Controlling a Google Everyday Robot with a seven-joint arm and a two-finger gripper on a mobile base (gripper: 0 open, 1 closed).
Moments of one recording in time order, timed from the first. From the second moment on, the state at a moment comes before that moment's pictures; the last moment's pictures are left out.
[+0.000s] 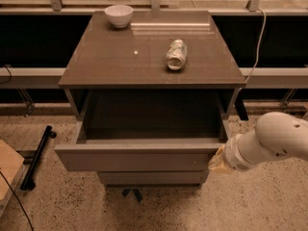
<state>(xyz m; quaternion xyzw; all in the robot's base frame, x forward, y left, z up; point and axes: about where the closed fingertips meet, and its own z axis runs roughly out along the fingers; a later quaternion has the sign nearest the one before) 0.478 -0.209 0.637 -0.58 0.78 0.06 0.22</state>
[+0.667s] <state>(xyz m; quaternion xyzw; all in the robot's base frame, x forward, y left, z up) 0.530 -0.208 0.637 -0.59 0.77 0.05 0.25</state>
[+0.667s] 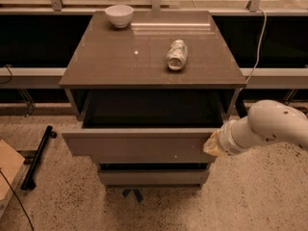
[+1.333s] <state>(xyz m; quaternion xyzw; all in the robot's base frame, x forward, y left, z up) 0.579 -0.208 0.637 -0.59 0.76 0.04 0.27</state>
